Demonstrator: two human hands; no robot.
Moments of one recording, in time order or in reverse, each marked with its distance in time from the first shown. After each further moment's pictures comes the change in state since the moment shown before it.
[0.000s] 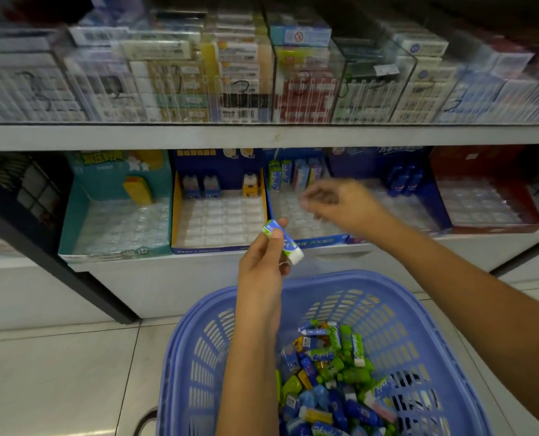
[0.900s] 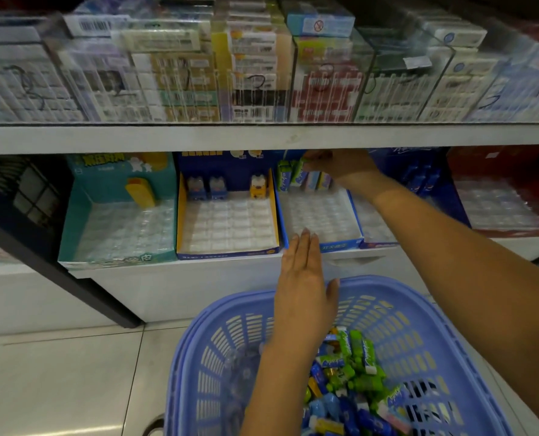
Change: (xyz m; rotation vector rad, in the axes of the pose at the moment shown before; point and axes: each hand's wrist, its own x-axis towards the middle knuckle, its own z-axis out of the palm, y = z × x) left_hand 0.017 -0.048 0.006 1.180 -0.226 0.498; right_hand 0.095 0.015 -0.008 -0.049 0.084 0.148
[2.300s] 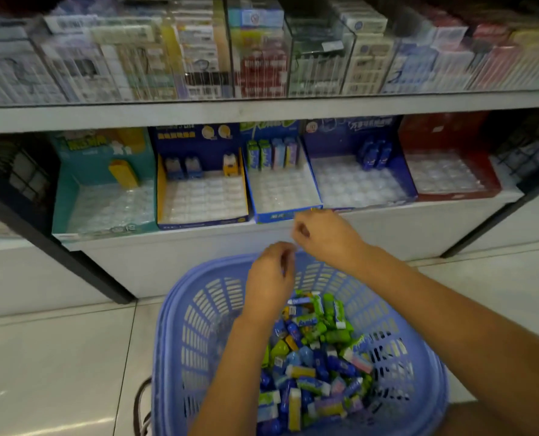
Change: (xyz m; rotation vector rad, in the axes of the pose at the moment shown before) left_hand -0.034 -0.012 0.027 -0.211 0.071 -0.087; right_hand -0.157 0.042 0.039 -0.530 -0.073 -0.181
